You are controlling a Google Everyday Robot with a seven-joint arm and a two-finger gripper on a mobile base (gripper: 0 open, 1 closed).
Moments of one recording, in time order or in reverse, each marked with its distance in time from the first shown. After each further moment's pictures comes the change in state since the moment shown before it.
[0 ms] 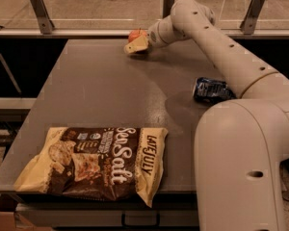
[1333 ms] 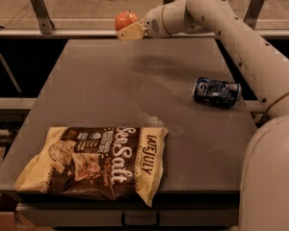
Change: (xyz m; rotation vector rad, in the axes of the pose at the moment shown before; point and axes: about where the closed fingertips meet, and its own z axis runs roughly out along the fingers) arm -0.048 0.096 -0.079 -0.272 -0.200 -0.152
